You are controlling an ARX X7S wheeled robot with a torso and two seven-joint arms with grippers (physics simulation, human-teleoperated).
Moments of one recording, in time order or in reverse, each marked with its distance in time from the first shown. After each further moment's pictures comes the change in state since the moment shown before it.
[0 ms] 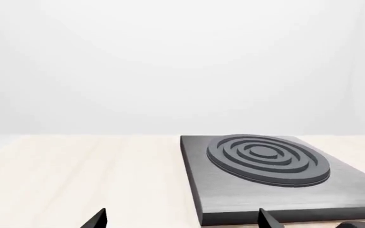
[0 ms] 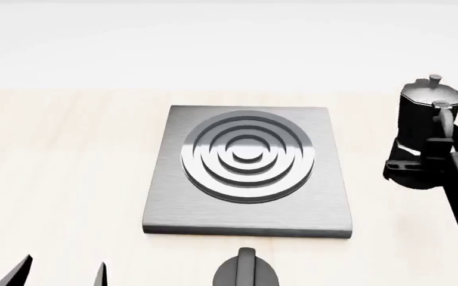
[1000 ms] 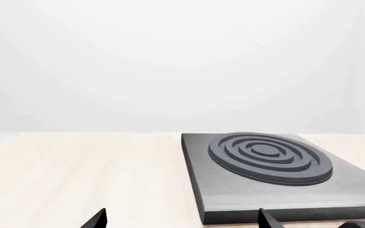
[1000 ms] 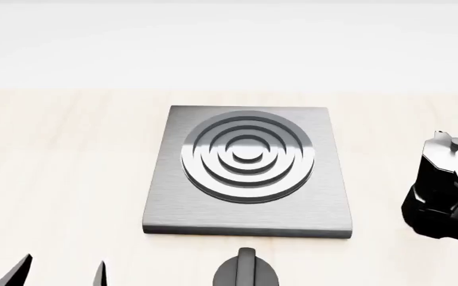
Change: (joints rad) left arm -0.005 0.005 -0.014 -0.002 -0.008 -0.019 0.012; right arm -0.057 0.035 0.117 0.233 0.121 0.040 -0.121
